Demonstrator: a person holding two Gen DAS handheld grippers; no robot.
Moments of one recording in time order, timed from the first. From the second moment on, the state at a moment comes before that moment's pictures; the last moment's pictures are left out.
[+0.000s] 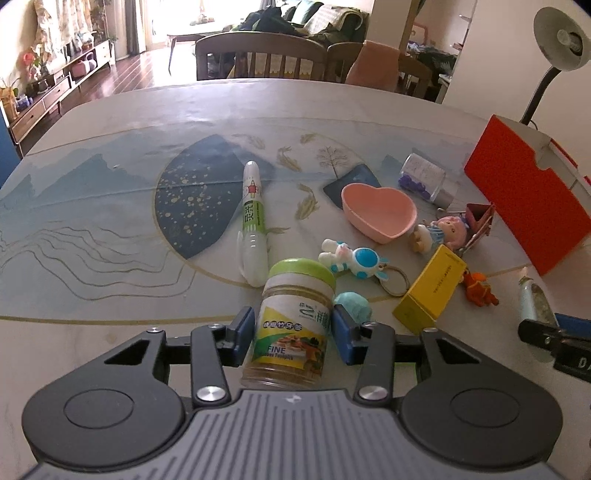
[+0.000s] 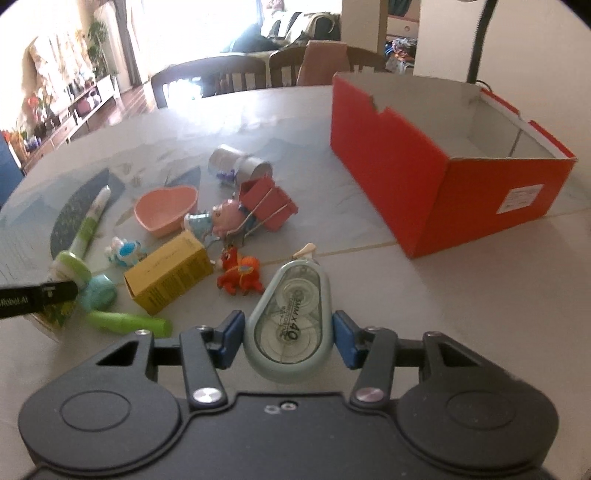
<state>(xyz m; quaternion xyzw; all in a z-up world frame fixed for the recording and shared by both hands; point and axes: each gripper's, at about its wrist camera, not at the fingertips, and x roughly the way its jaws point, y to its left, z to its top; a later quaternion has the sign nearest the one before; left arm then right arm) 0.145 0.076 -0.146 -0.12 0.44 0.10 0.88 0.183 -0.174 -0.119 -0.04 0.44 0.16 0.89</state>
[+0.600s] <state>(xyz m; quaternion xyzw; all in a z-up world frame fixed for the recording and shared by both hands) 0.122 0.042 -0.075 -0.15 0.41 0.03 0.90 0.156 -0.204 -0.041 -0.02 0.39 0.18 0.90</state>
